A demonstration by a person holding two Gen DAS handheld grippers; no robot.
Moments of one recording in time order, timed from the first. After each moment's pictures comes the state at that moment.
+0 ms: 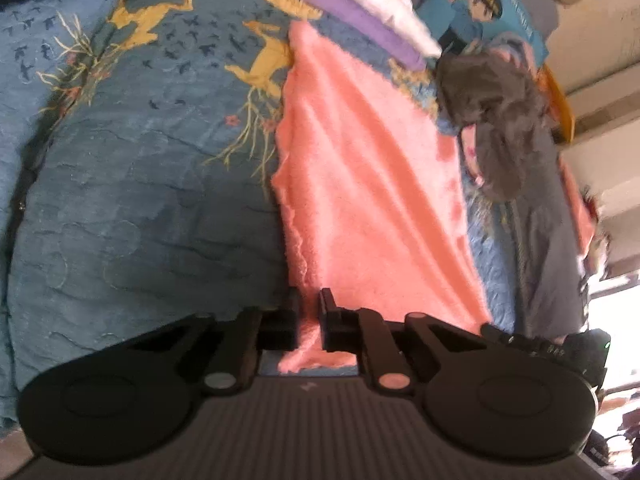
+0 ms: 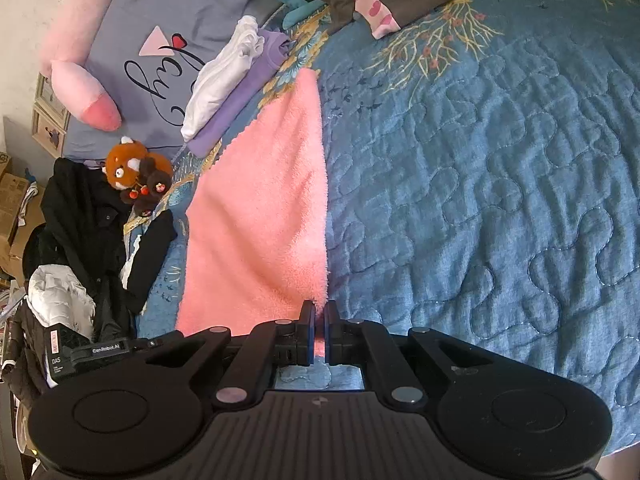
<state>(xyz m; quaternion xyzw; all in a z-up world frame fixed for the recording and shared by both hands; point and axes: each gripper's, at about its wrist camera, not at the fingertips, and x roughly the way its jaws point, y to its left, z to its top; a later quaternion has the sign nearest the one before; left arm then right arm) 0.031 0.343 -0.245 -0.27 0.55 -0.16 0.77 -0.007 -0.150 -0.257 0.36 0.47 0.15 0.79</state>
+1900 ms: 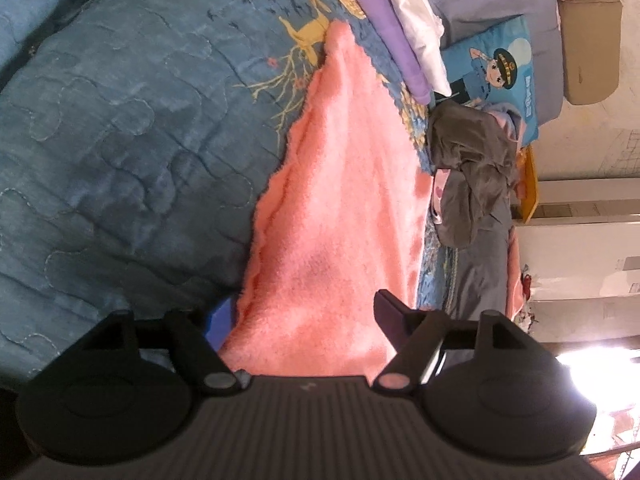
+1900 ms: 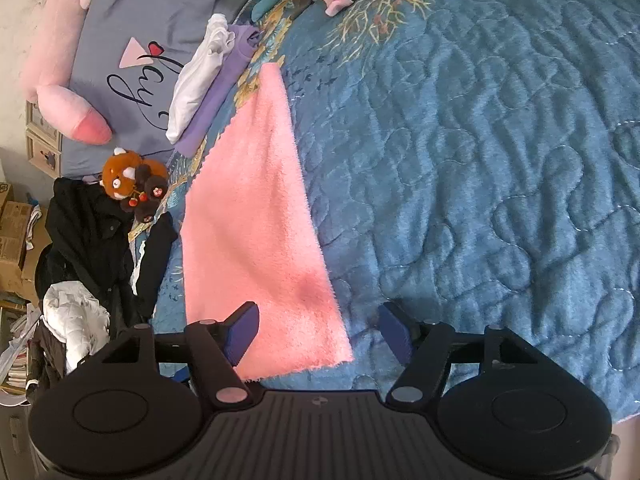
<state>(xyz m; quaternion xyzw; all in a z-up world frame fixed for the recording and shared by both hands) 0.005 0.358 -0.288 -0.44 0.55 -0.15 0.69 -0.015 -0.172 -0.279 0.41 0.50 0.15 0.75</state>
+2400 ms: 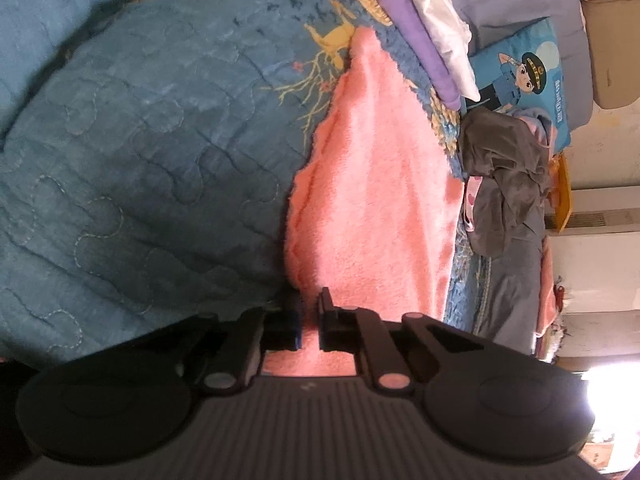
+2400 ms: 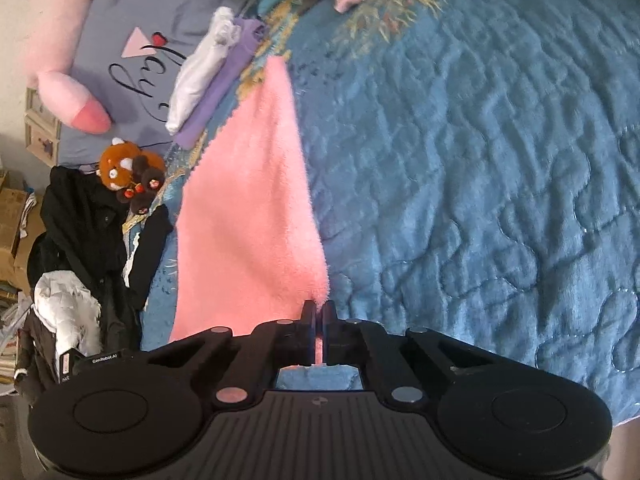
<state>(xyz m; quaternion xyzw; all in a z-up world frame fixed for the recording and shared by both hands) -0.004 0.351 -0.274 -0.42 0.56 -0.10 0.71 -0.017 -0.165 -0.275 0.39 0.49 0.15 0.77</state>
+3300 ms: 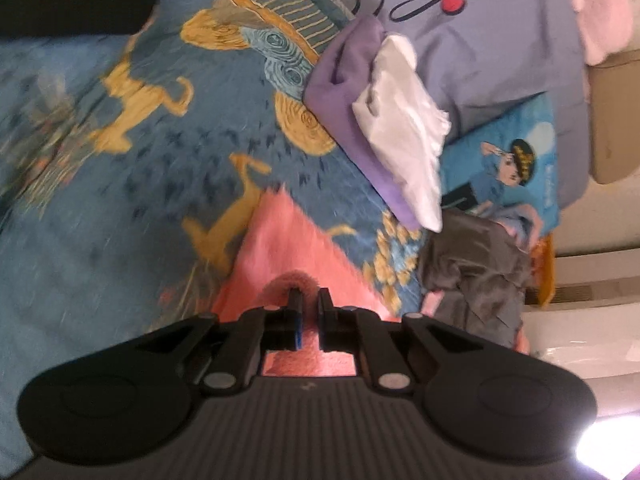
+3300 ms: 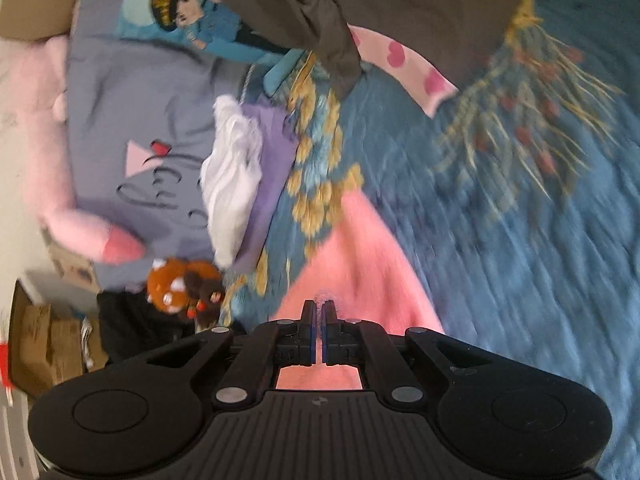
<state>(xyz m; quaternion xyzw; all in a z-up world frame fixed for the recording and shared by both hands) 0.181 0.365 -0.217 -0.46 0.51 -0.07 0.72 0.145 -0.174 -0.243 0.55 0.45 0.11 0.69</state>
